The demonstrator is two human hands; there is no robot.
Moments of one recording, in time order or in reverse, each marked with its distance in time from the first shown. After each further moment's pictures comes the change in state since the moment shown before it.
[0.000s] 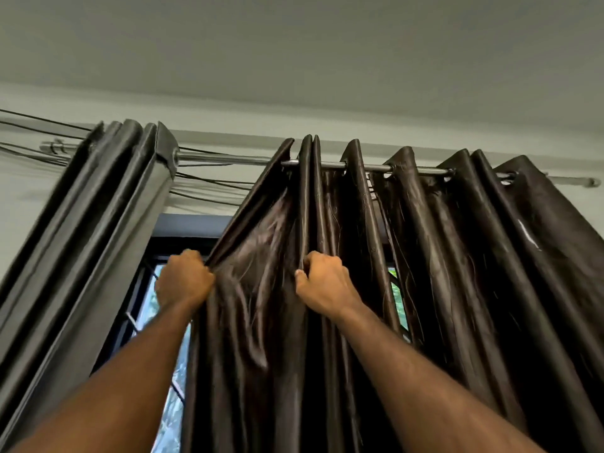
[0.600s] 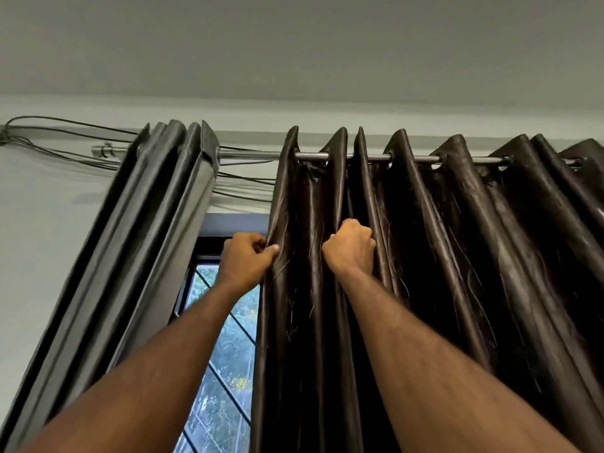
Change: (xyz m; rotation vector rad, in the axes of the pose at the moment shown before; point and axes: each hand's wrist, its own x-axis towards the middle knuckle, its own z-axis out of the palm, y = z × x) left_hand 0.035 -0.013 0.003 -0.498 -0.065 0.375; right_hand 0.051 -0.068 0.038 0.169 0.324 0.250
